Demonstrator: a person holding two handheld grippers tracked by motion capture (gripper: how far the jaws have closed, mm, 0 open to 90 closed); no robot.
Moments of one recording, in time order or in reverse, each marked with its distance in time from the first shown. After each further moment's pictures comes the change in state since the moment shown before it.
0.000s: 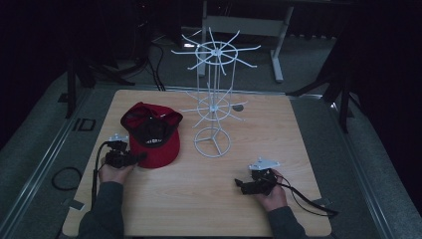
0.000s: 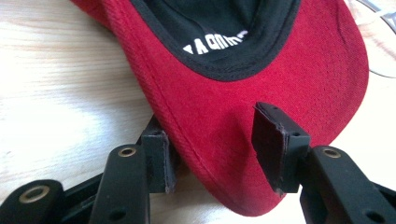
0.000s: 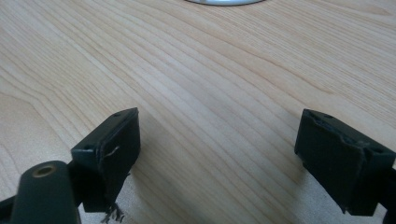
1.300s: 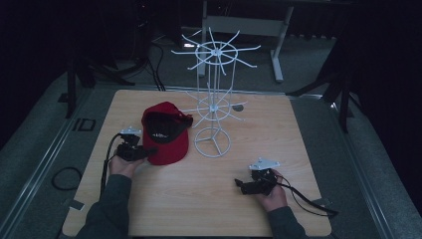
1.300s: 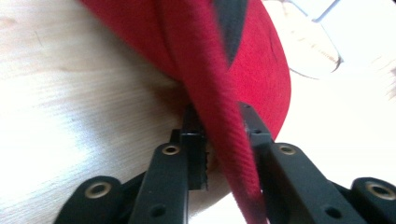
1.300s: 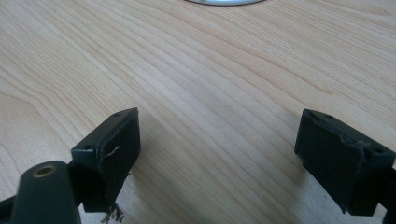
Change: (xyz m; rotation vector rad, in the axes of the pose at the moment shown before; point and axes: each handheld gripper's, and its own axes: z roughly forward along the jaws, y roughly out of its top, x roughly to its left) left arm -0.029 0.028 0.005 0.012 -0.127 0.117; right arm 0.000 0.000 0.000 0.000 0.001 0.000
